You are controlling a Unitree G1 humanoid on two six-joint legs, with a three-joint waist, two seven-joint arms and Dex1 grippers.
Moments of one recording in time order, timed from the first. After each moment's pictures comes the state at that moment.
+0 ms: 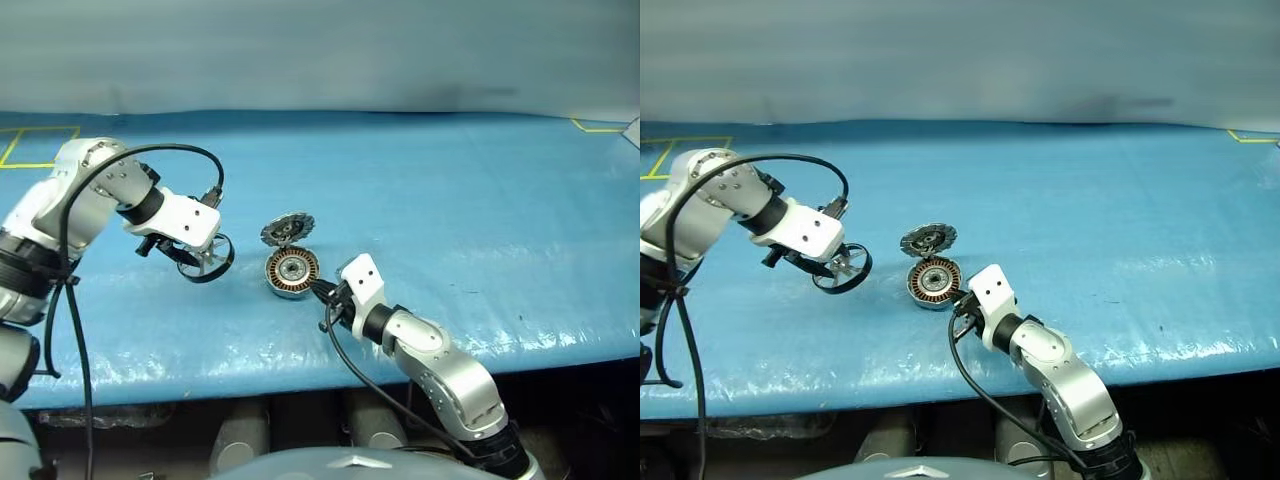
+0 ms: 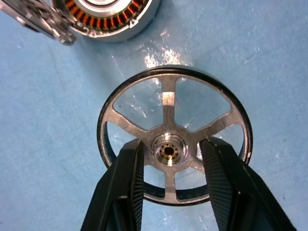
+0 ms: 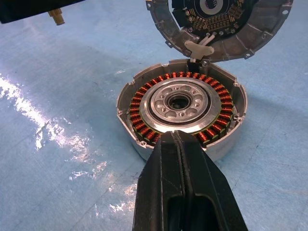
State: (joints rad) left arm -0.82 1.08 -0.47 0.03 0.00 0.07 -1.61; right arm -0.02 -0.25 0.33 -0.48 0.22 0.66 0.39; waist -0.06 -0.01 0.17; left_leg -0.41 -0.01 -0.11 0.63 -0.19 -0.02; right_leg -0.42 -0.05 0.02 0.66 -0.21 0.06
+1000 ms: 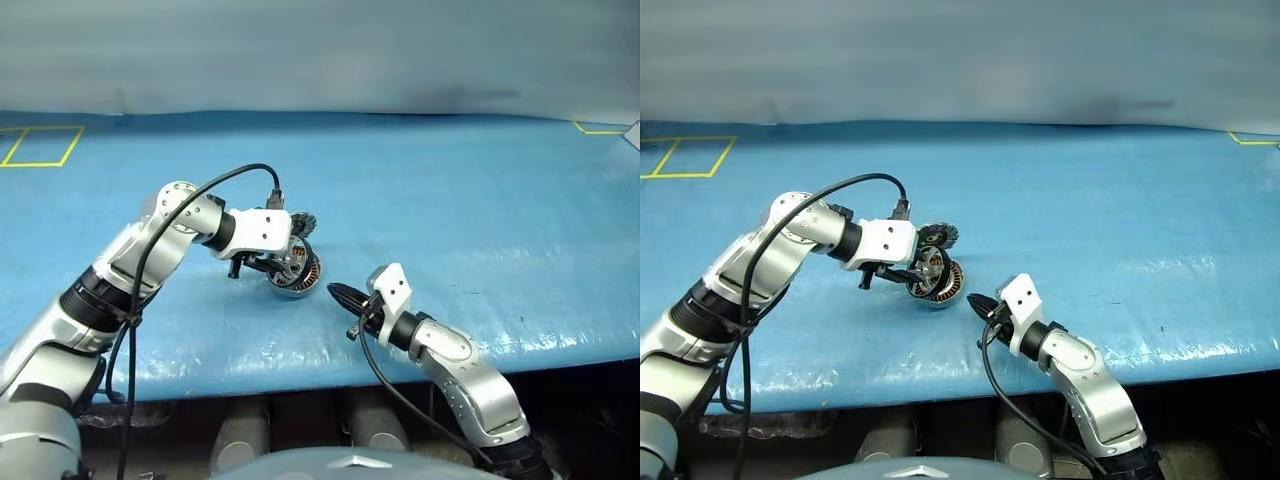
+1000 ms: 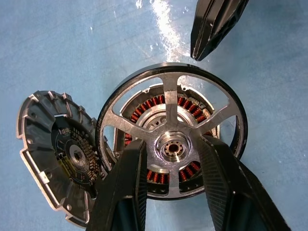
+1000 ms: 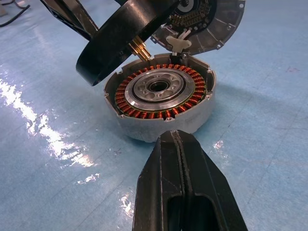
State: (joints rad) left arm -0.75 0.76 -0.50 -0.11 0.04 0.43 -1.28; right arm 0.09 -0.30 0.22 -0.36 0.26 0.39 0.54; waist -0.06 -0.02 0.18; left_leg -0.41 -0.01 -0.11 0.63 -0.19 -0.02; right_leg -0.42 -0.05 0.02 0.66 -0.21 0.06
